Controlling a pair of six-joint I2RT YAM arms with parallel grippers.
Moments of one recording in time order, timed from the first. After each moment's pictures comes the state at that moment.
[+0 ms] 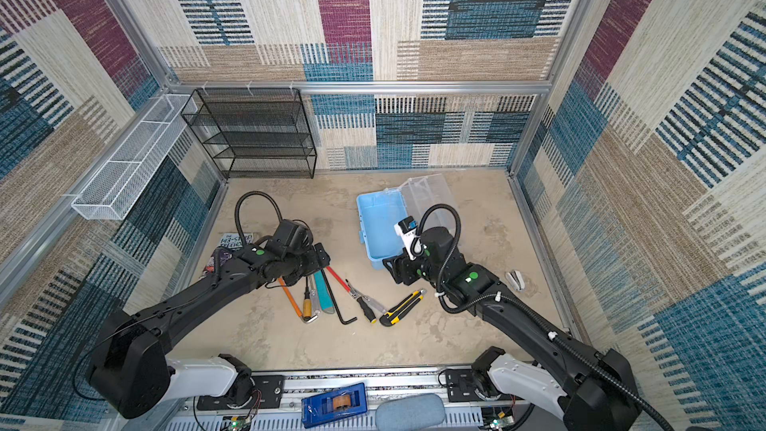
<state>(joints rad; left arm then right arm) -0.52 1.33 0.91 -0.61 -0.02 -0.91 0.67 1.05 0.76 -0.36 -0.15 0.16</state>
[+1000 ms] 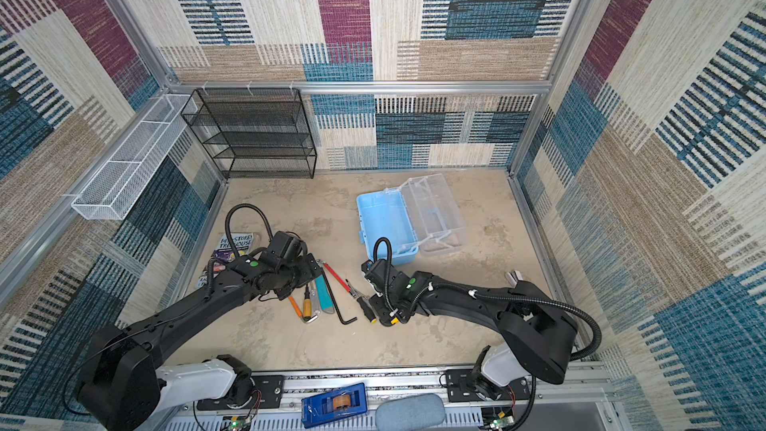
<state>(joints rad) -0.51 1.25 0.81 -0.64 -0.05 -1.00 0.94 1.48 0.81 -0.45 0.03 0.25</state>
